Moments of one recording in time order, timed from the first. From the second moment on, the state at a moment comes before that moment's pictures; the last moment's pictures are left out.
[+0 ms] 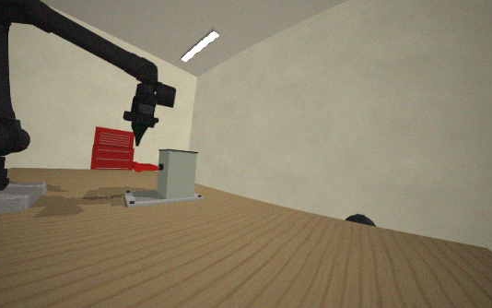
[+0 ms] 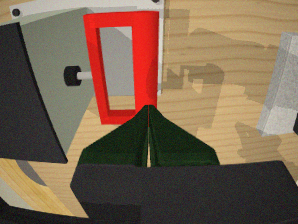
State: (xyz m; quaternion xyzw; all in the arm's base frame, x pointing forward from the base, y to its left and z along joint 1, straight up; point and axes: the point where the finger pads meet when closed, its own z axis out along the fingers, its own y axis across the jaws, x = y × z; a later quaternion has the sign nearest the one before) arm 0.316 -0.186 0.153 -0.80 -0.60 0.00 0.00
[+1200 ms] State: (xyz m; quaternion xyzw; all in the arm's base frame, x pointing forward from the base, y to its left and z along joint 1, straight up) arm 0.316 -0.186 0.153 -0.80 -0.60 0.00 0.00
